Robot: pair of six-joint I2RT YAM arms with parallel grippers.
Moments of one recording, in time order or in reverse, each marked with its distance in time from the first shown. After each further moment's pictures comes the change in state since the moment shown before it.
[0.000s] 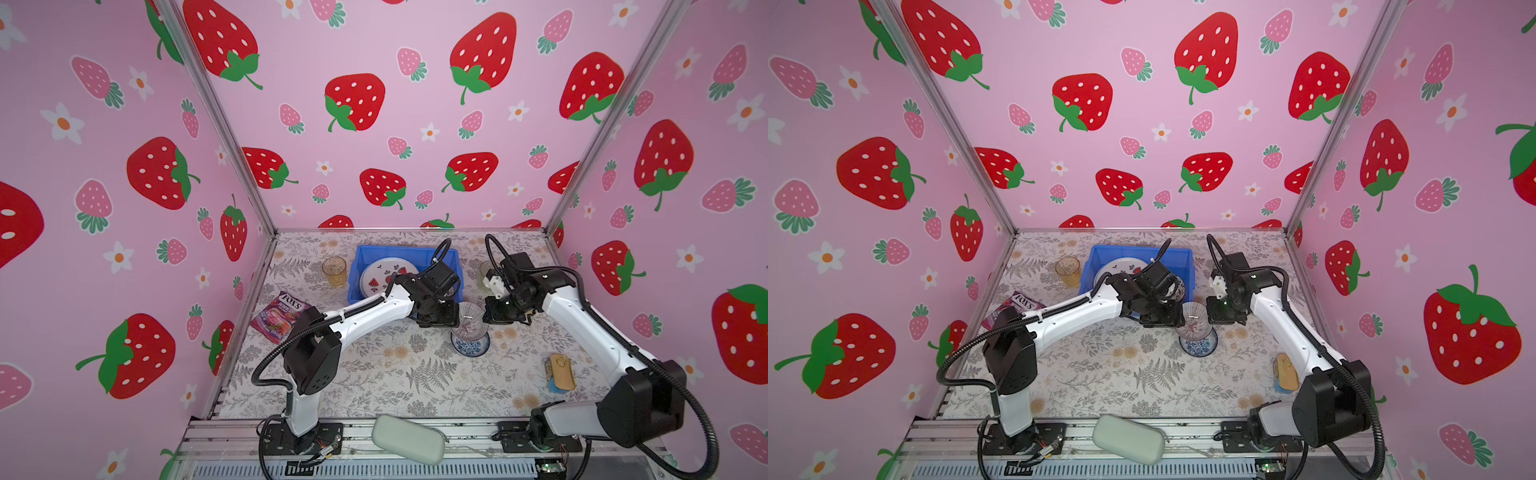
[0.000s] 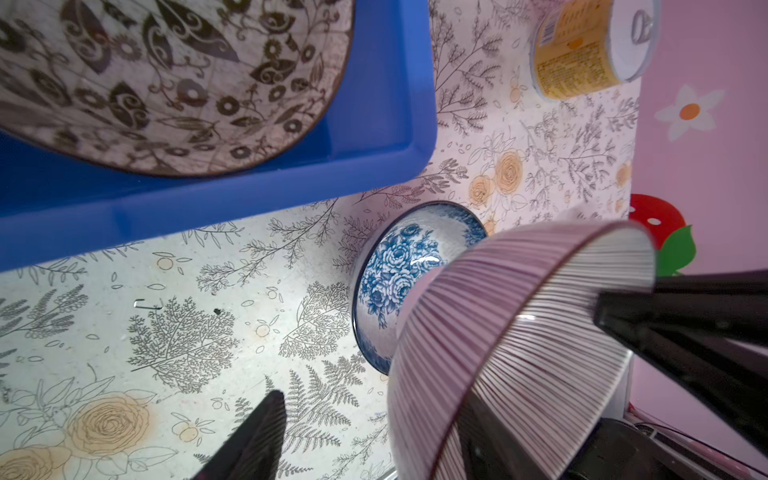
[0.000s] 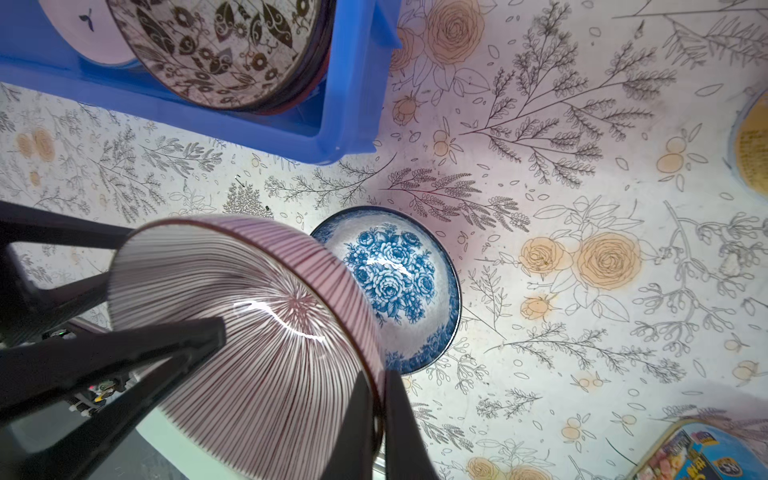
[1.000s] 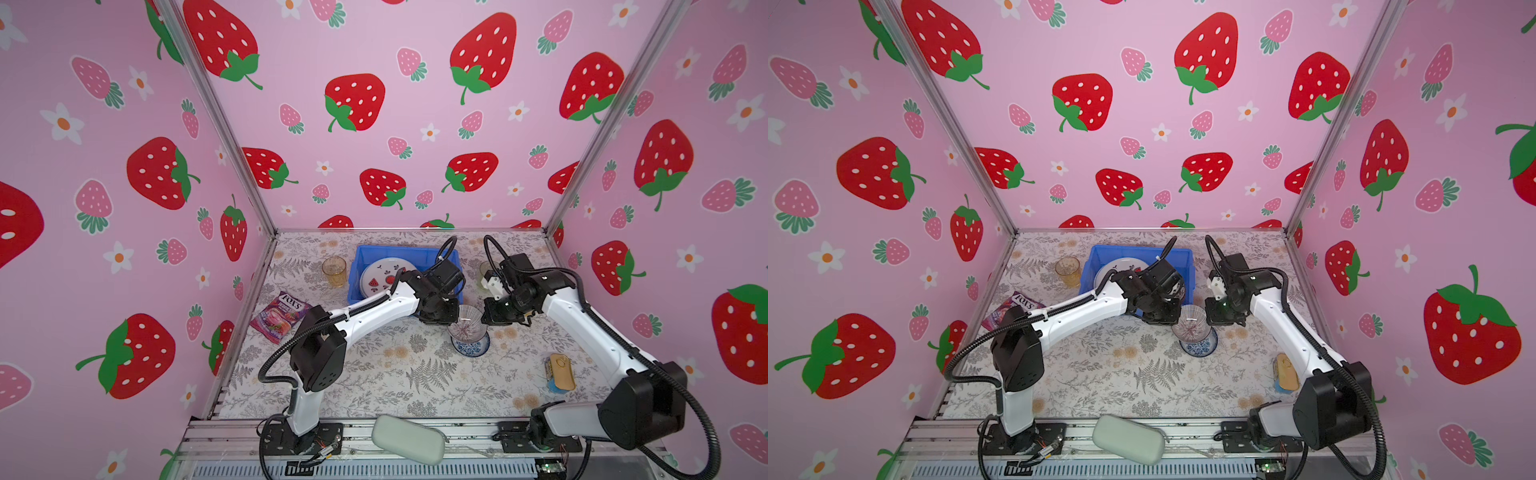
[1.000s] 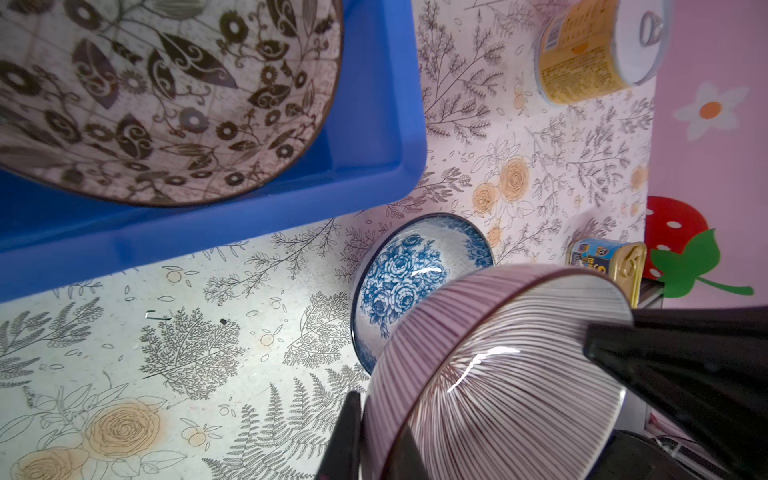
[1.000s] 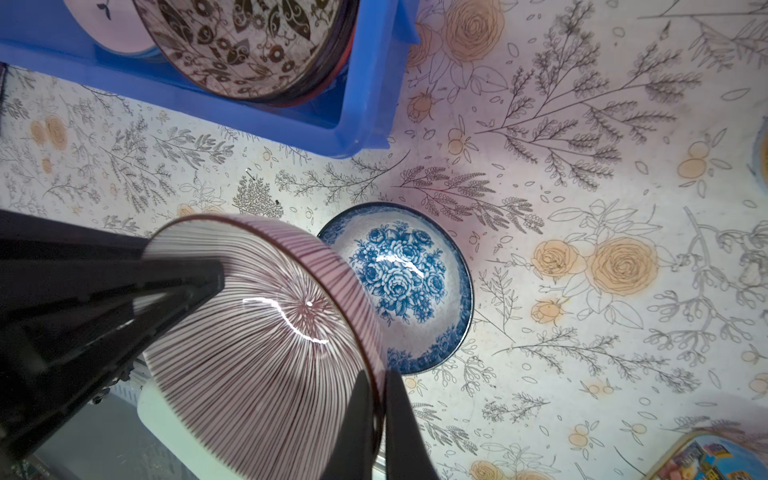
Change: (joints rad) left arm -0.007 0.042 0.080 -0.056 -0.031 0.024; right arm 0.005 -0.003 -0.015 0.011 -0.020 -0.015
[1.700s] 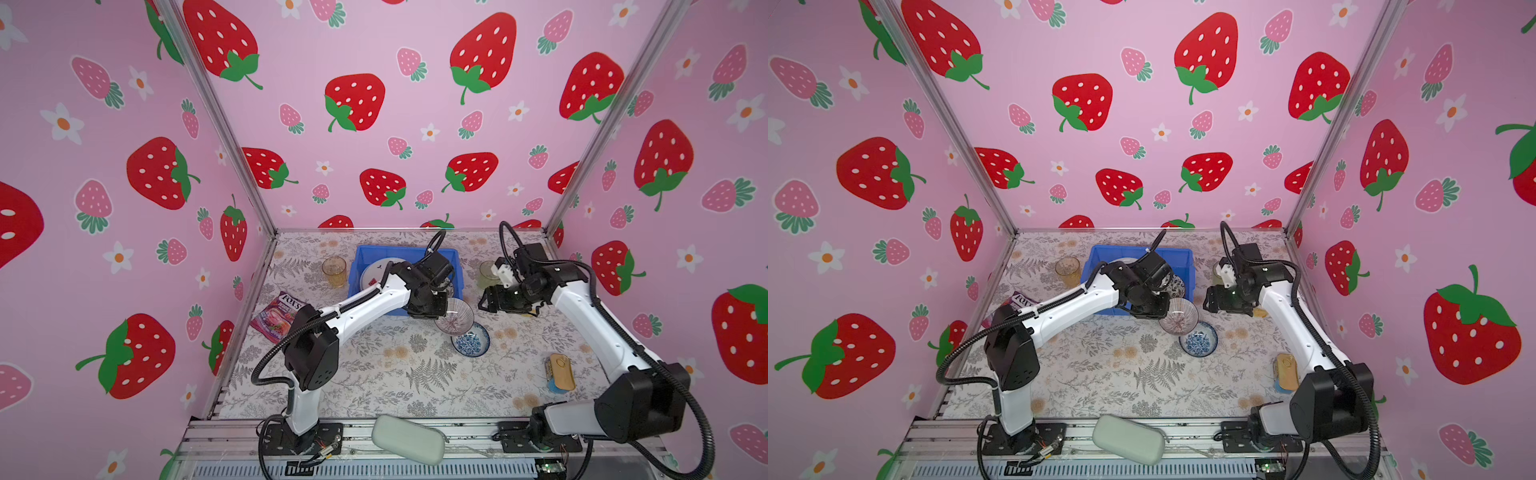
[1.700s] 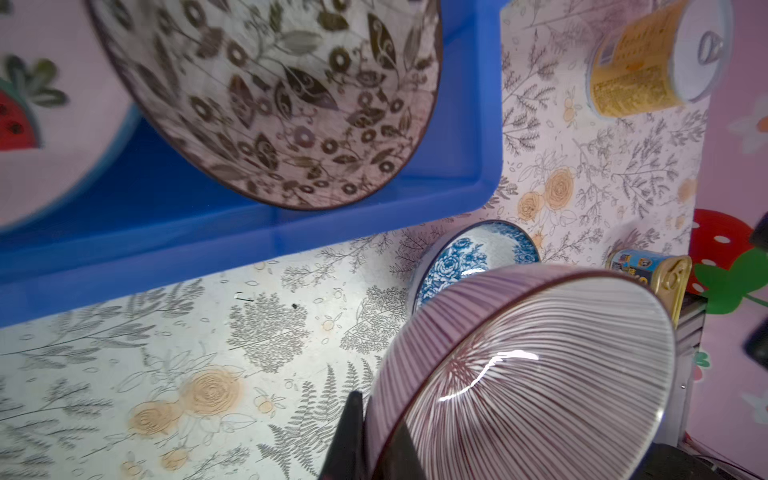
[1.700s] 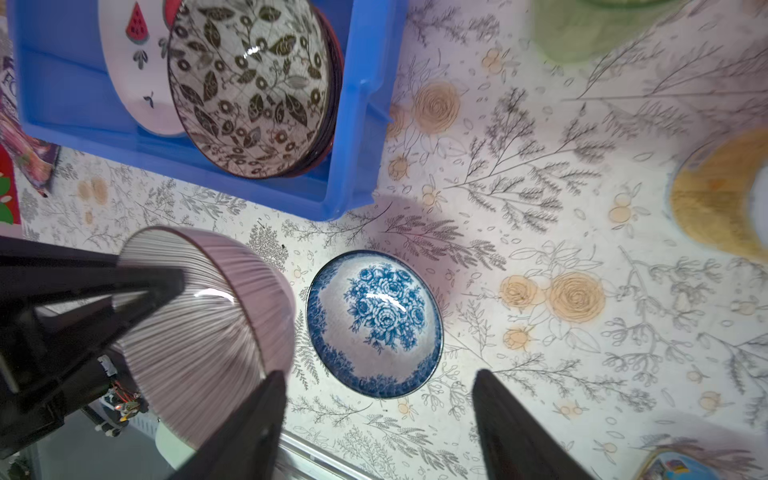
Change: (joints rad) left arm 0.077 -0.040 0.050 -0.138 -0.051 0.058; right arm -0.130 0.020 0.102 0.012 -0.036 -0.045
